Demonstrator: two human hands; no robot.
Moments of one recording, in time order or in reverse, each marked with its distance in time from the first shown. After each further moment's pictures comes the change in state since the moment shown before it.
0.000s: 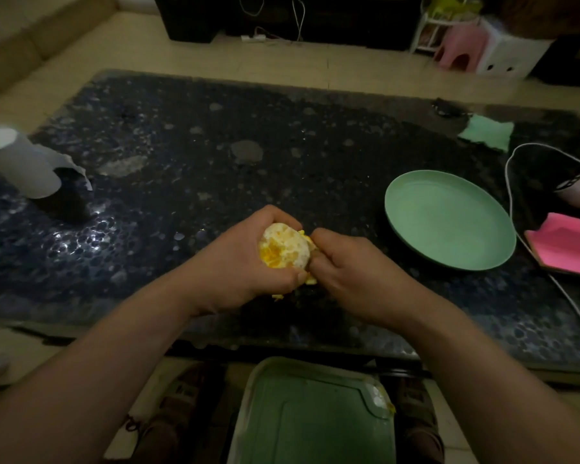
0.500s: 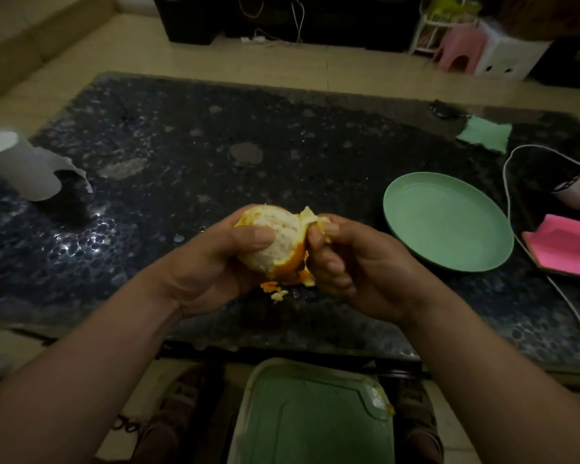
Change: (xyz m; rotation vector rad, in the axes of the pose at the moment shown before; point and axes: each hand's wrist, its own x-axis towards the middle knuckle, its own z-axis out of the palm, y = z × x) left_hand -0.002 -0.004 -0.009 -0.921 -0.155 -0.140; right_hand 0.005 0.005 -0.006 1.259 -0.307 -0.020
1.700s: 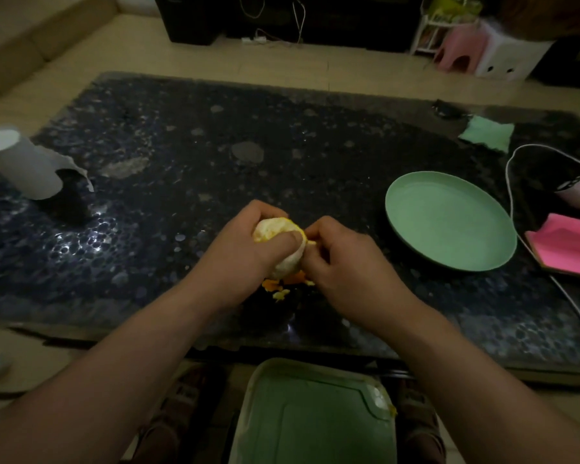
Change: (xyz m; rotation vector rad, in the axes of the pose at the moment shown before) left_hand 0.014 -0.017 0.020 0.711 0.497 0.158; right_hand 0.003 0.015 0.016 -1.222 0.488 -0.101
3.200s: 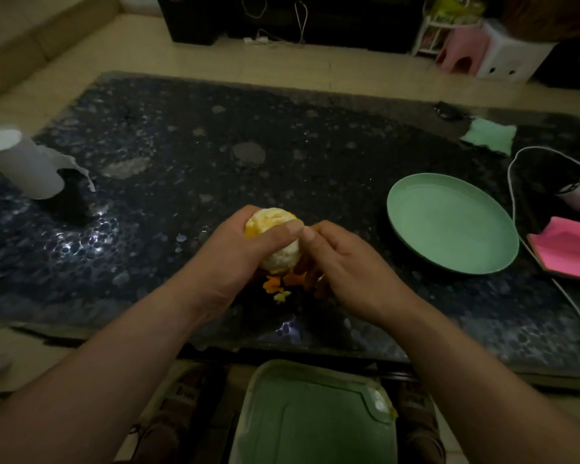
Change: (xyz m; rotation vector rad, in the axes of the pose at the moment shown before) left_hand 0.001 0.001 -0.004 -0.314 -0.072 -0.114; right_hand 0.005 0.002 -0.001 0.340 -0.130 0.120
